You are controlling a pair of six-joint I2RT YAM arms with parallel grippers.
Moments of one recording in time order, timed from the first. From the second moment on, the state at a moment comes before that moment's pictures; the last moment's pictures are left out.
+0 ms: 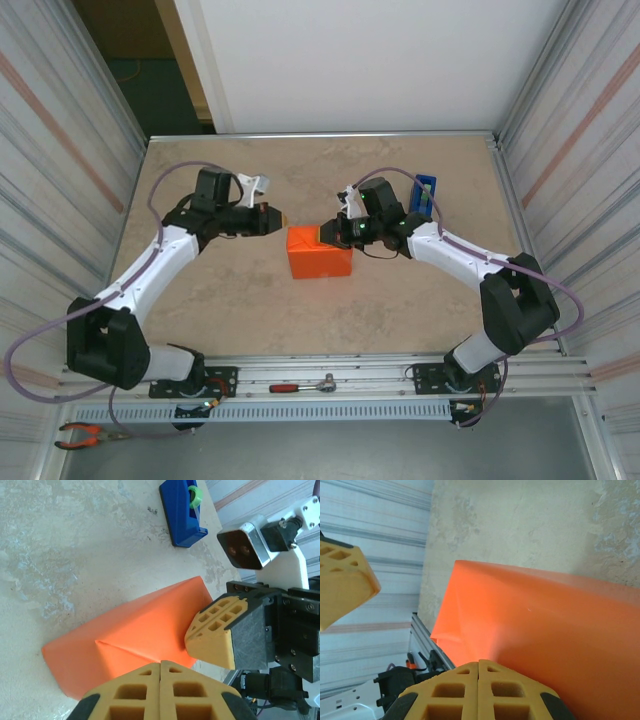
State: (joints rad) left arm -0.32 1.34 1.05 -0.47 0.69 -0.36; right arm 0.60 1.54 1.04 -0.19 -0.63 0.78
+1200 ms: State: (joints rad) left arm -0.41 1.32 0.91 -0.40 0.67 -0.38; right arm 0.60 1.54 1.02 -0.17 -0.63 0.78
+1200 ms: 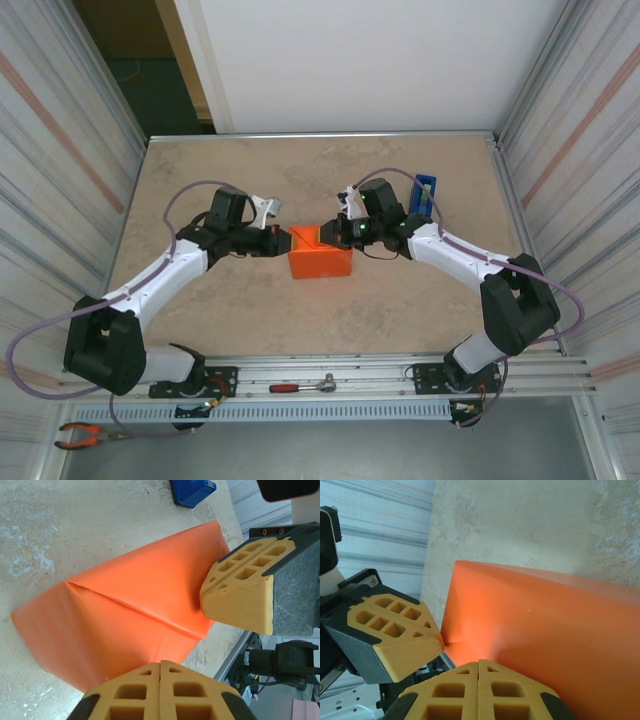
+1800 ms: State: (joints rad) left arm -0.43 1.45 1.13 -0.47 0.68 -0.35; right arm 0.60 1.54 1.01 -0.15 -0.63 0.78
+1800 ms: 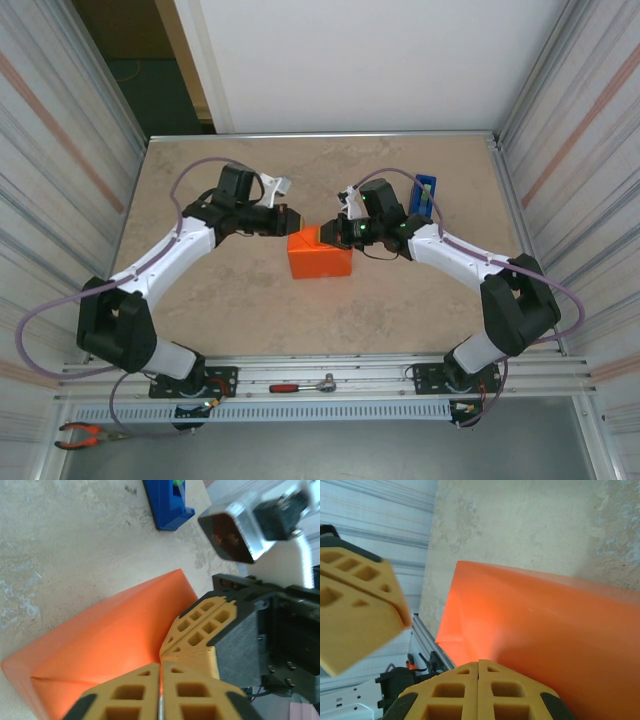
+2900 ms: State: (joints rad) left arm -0.43 1.33 1.10 -0.27 0.38 -0.21; right arm 0.60 1.54 1.01 -0.14 -0.62 0.78
